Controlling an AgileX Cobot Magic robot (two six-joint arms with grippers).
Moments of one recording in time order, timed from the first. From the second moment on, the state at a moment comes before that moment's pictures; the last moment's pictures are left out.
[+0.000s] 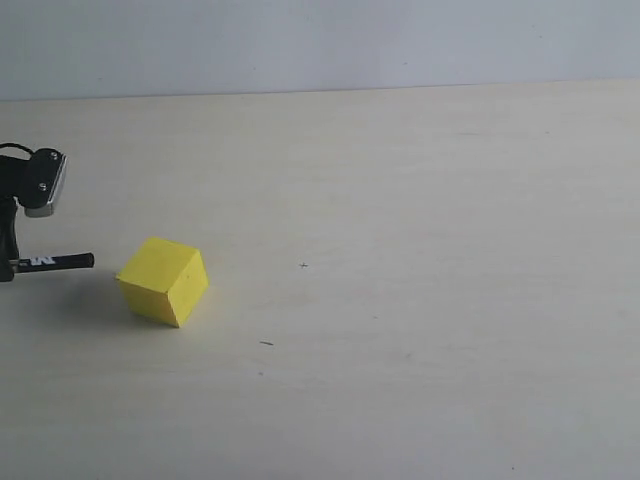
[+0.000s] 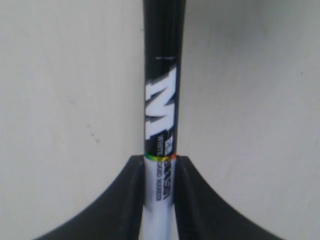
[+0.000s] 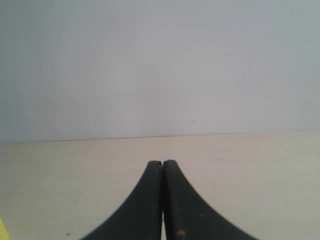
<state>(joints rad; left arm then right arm) 0.00 1.95 -1.17 0.04 0.87 1.48 0.12 0.01 0.00 0.37 0.09 -0.23</state>
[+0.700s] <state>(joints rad) -0.20 1.95 -1.17 -0.05 0.94 1.45 0.12 0.01 0.00 0.37 0.09 -0.23</state>
